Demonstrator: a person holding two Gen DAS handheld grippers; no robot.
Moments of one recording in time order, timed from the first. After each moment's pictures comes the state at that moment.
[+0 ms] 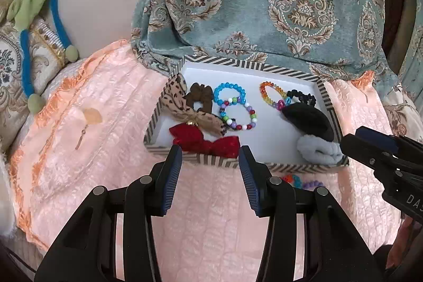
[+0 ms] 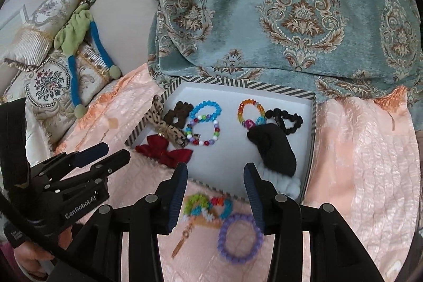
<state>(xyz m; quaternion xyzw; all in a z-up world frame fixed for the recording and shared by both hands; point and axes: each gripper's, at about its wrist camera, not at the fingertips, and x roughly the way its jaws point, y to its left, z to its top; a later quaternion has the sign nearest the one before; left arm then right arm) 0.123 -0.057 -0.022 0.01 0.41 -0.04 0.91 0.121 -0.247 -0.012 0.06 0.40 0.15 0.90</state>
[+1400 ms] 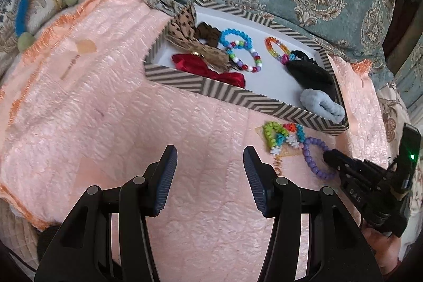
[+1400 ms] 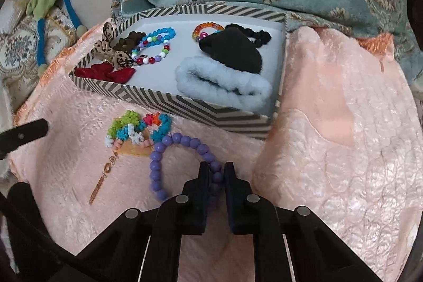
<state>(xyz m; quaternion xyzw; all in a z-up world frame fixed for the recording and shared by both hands) 0.094 -0.034 -0.075 -0.07 0.49 -0.06 0.87 0.098 -0.281 -0.122 0.02 0.47 0.08 0.88</state>
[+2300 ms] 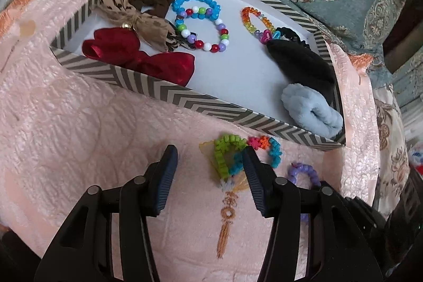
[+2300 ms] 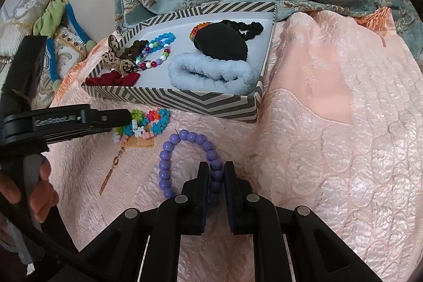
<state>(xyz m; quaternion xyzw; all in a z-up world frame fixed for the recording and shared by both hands) 0.153 -0.095 -0.120 -0.11 0.55 -0.09 0.82 0.090 -0.300 -0.127 0.09 0.46 0.12 0.88</state>
